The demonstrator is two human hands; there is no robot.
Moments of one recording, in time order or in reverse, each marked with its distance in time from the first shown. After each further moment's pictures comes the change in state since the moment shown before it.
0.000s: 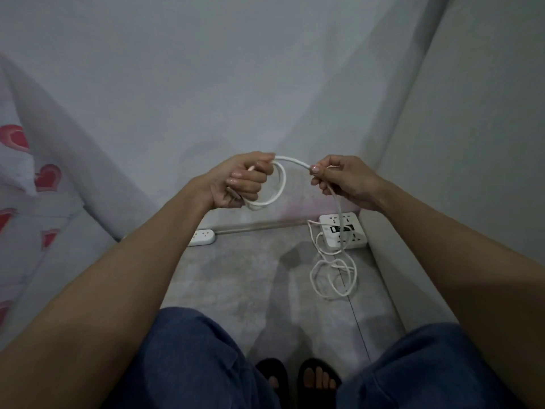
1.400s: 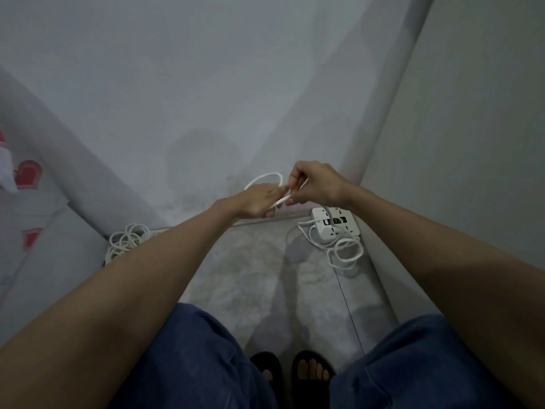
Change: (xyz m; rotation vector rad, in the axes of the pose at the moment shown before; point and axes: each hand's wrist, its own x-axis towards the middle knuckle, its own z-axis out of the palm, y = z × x) left_hand 0.058 -0.054 -0.006 1.350 0.672 0.048; right_hand -0.001 0.008 0.026 -0.590 -0.108 -0.124
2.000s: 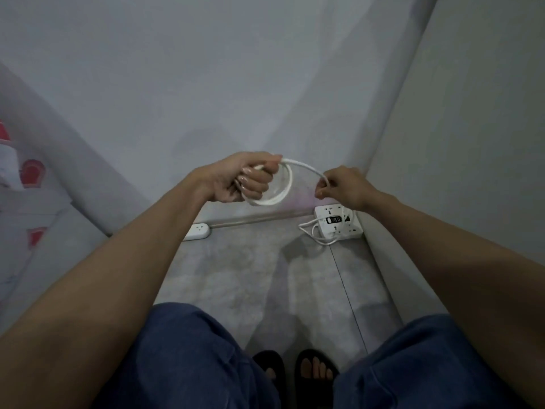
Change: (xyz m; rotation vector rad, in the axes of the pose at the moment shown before) left_hand -0.019 0.014 -0.058 -1.069 -0.545 -0.077; right_hand -0.001 0.047 -0.017 -0.331 0.081 0.110
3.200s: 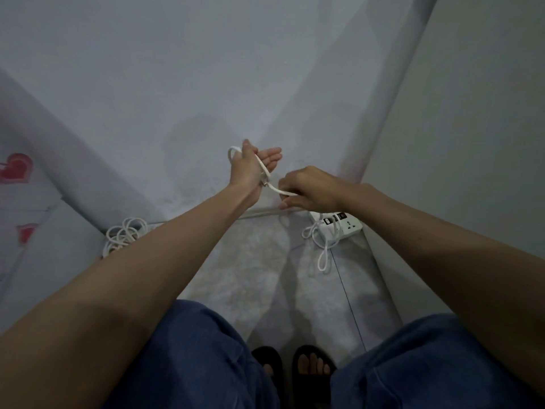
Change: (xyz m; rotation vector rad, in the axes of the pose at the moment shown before) left_hand 0.074 -0.026 0.003 -0.417 0.876 0.623; right_hand 0.004 -0.044 0.016 -0.262 -0.140 -0.589
